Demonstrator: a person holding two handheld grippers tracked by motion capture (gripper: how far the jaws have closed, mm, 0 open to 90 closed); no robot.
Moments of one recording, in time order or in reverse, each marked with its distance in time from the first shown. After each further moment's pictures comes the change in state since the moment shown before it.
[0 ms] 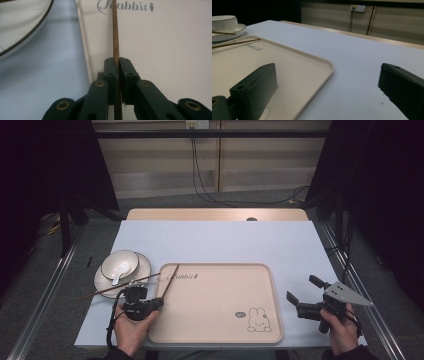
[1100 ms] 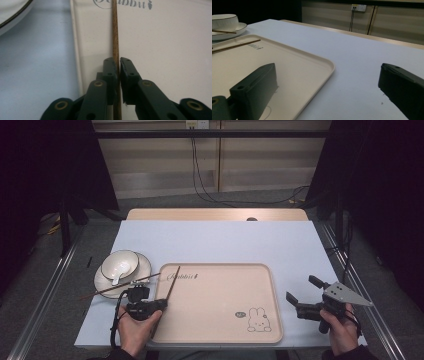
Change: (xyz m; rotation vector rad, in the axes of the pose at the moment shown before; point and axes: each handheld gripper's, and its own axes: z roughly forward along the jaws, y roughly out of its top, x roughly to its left) left arm -0.002 0.000 0.005 0.015 -0.046 -0.079; right arm 0.000 0.000 0.000 0.002 -0.002 -0.012
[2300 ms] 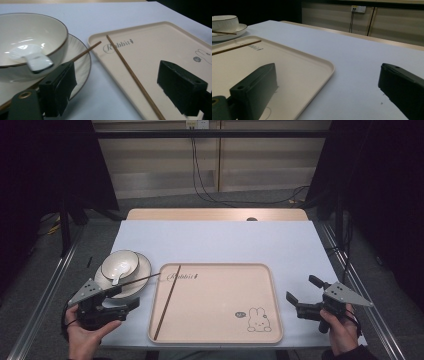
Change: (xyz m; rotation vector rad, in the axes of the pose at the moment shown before) left arm 0.078 -0.002 -0.085 -0.348 -0.185 0.403; right arm 0.000 0.000 0.000 -0.007 0.004 0.001
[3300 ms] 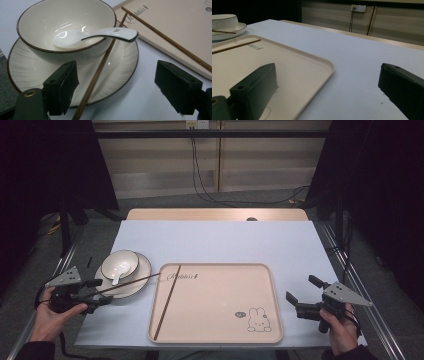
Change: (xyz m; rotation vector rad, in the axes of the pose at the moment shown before) left arm 0.099 0.007 -0.009 0.190 -0.135 0.209; right arm 0.000 0.000 0.001 0.007 0.005 -0.003
